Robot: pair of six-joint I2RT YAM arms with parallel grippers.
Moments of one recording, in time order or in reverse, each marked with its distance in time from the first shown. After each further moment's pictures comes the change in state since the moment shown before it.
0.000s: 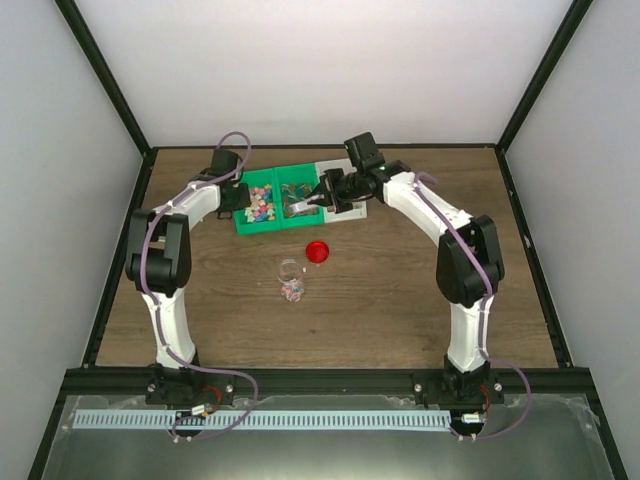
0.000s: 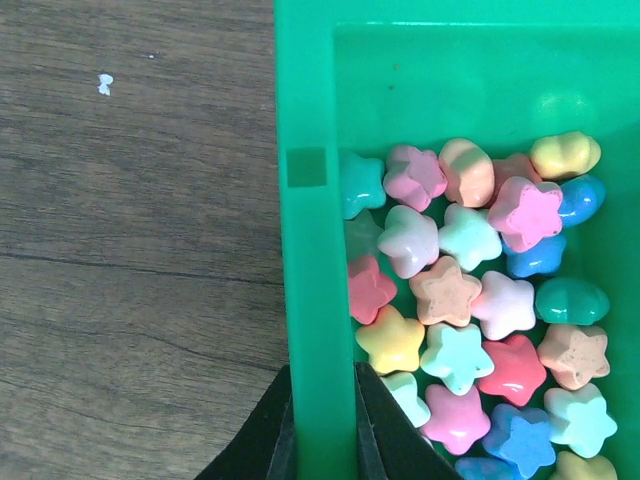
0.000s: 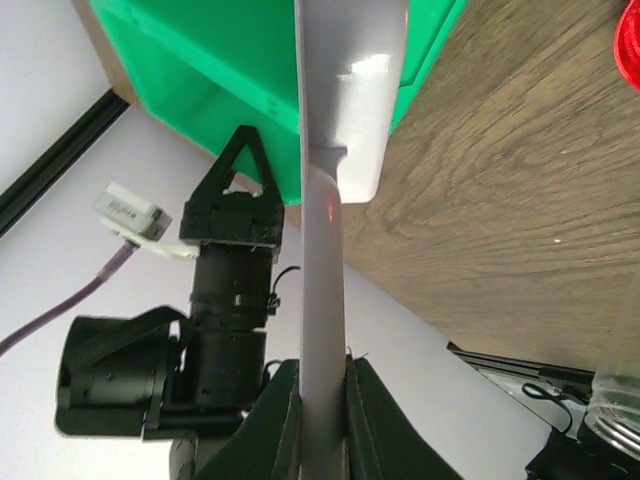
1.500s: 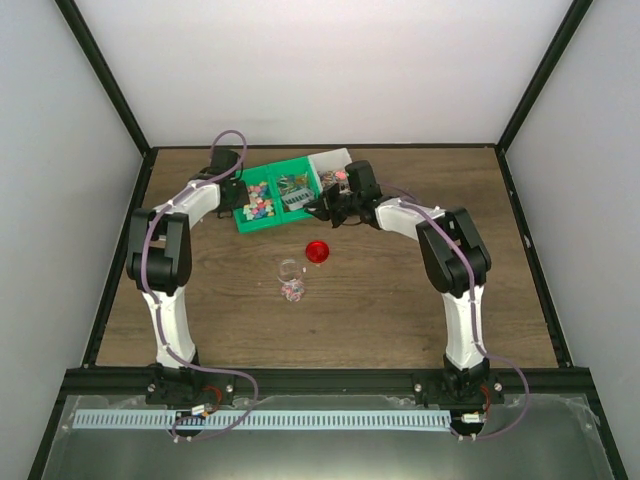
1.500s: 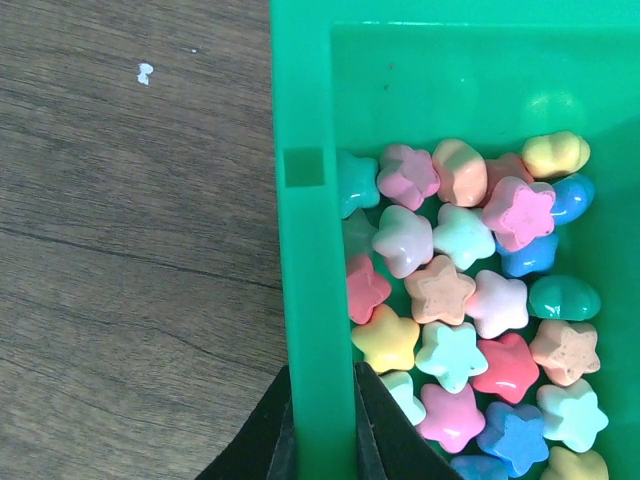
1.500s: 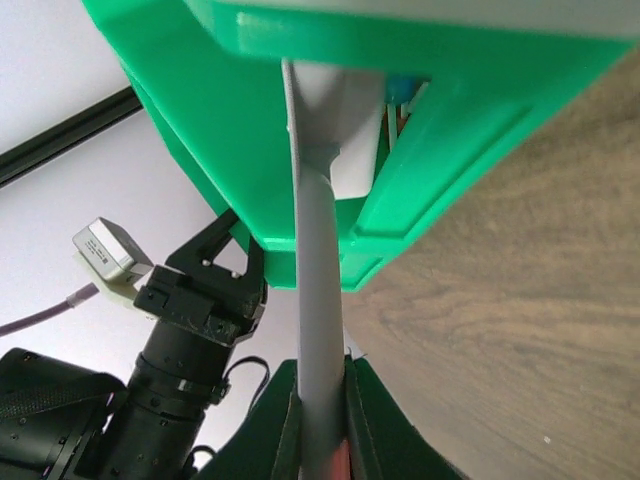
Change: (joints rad) left arm -0.004 0.011 0.014 -0.012 -0.031 -0.107; right arm -0.010 0.158 -0.257 0.636 -0.017 -0.161
